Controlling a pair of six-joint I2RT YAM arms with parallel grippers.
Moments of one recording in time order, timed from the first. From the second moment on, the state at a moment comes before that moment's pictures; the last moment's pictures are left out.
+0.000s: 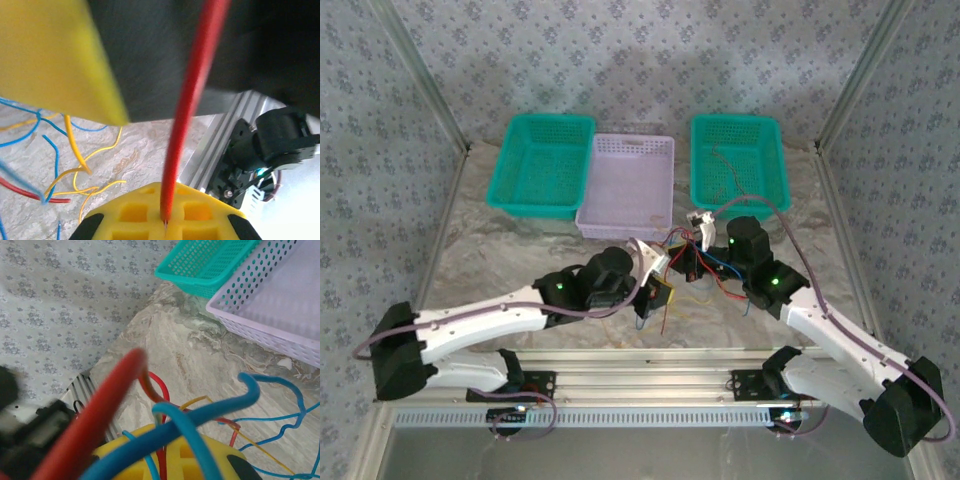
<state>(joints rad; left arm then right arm) -1.14 1.18 0.87 -0.16 0.12 -0.47 0.61 0.97 0.72 -0.12 -0.50 0.45</state>
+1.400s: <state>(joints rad) -0.99 0.59 1.30 -0.81 -0.76 -0.20 0.50 1.04 0.66 -0.30 -0.44 0.36</state>
